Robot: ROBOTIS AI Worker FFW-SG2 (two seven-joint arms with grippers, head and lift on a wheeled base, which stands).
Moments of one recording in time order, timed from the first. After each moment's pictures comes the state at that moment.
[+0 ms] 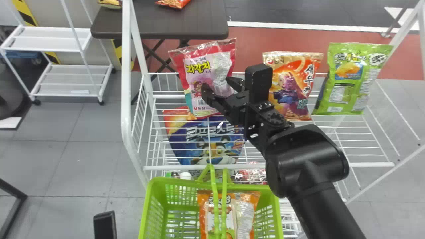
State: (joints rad) left arm 0.70 0.07 0.03 -2.13 0.56 0.90 -0.92; right arm -0.14 0.00 0.28 -1.50 -0.03 0.29 0.18
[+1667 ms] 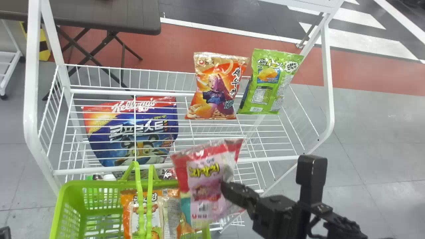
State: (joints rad) left arm 0.72 0.02 0.03 -2.18 0.51 0.91 -0.92; right arm 0.72 -0.10 -0.27 -2.54 -0.43 1.09 0.28
